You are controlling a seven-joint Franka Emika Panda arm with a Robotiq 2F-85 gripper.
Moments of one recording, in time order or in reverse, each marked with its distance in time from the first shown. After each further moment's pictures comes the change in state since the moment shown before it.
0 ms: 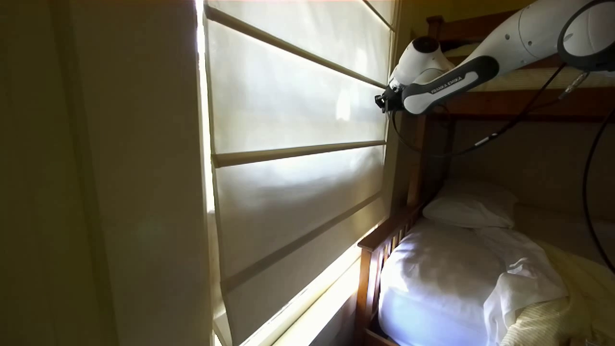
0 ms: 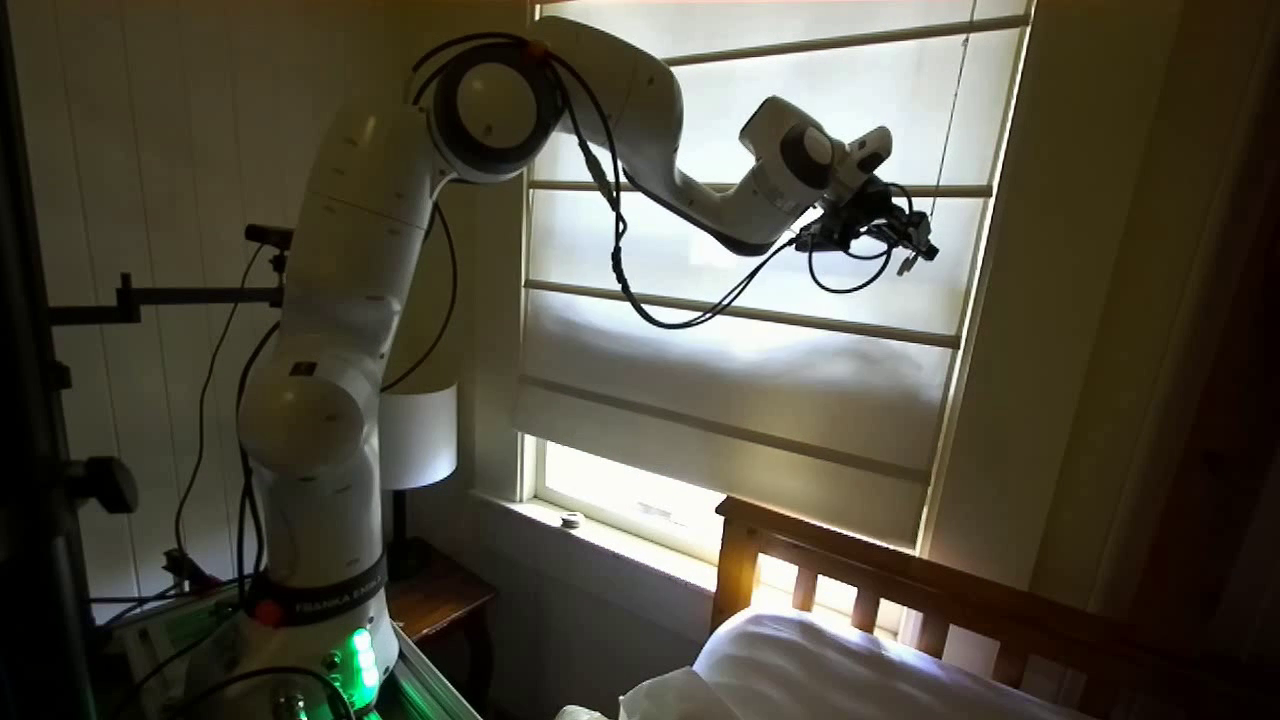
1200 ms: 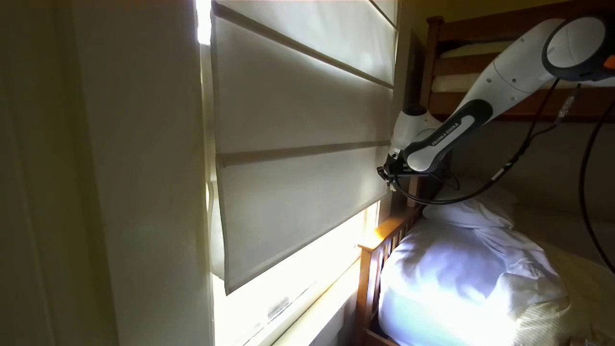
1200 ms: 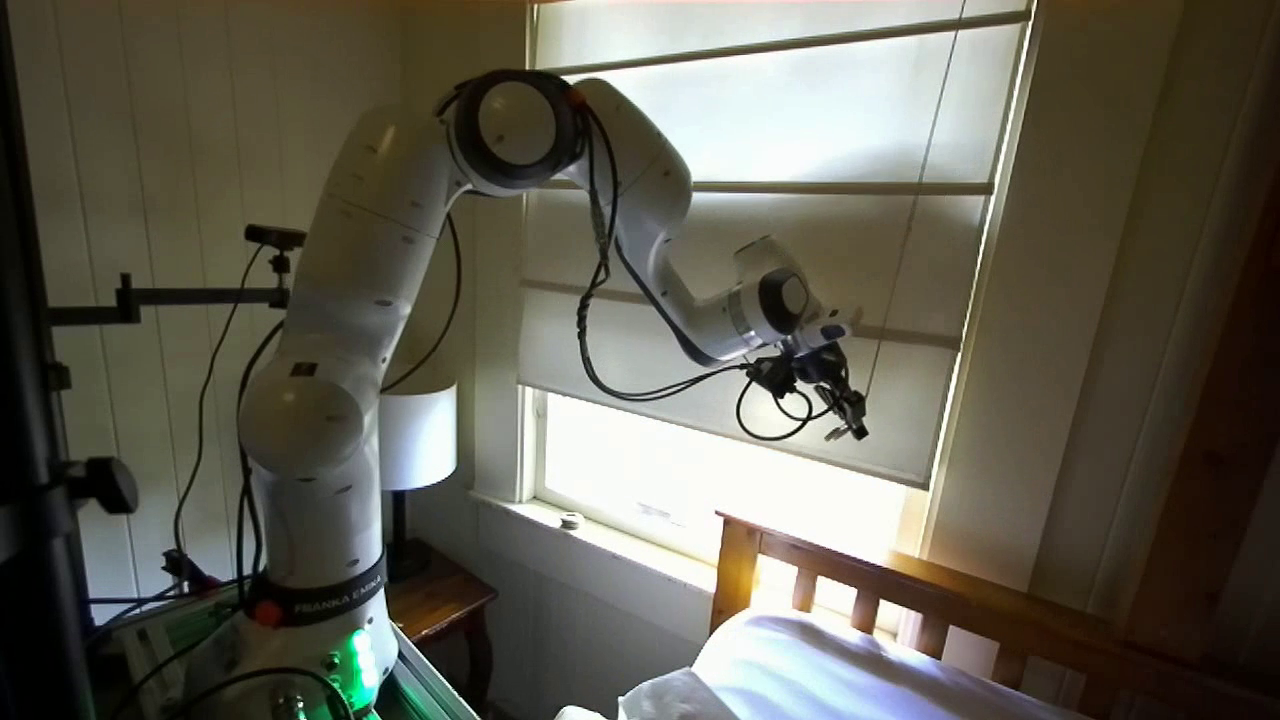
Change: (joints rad) arm 0.003 0.072 -0.007 -0.369 0.063 0.002 0.077
